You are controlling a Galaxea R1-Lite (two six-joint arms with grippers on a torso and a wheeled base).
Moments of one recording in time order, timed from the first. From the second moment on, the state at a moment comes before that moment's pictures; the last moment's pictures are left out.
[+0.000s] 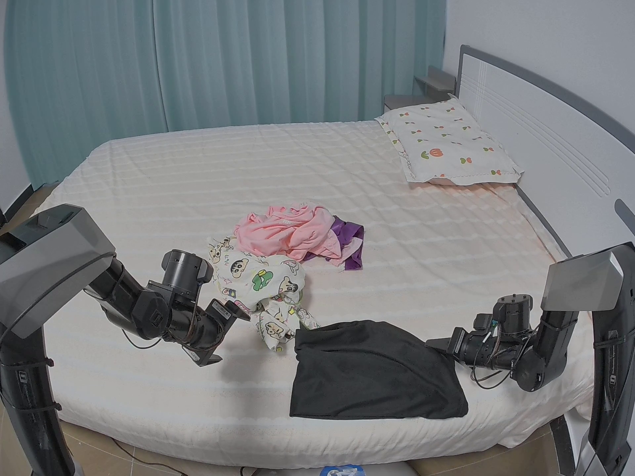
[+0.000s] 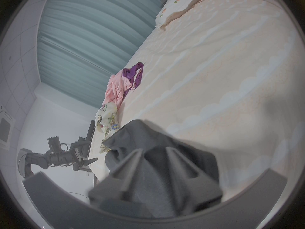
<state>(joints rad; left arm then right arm) -0.27 2.18 -0.97 -0.27 -0.14 -1.17 0.20 2.42 -0.55 -1.29 0.45 0.69</state>
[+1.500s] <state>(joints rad) -0.28 2.18 -0.97 -0.27 -0.13 -1.17 0.36 2.39 -0.44 -1.55 0.25 0.65</state>
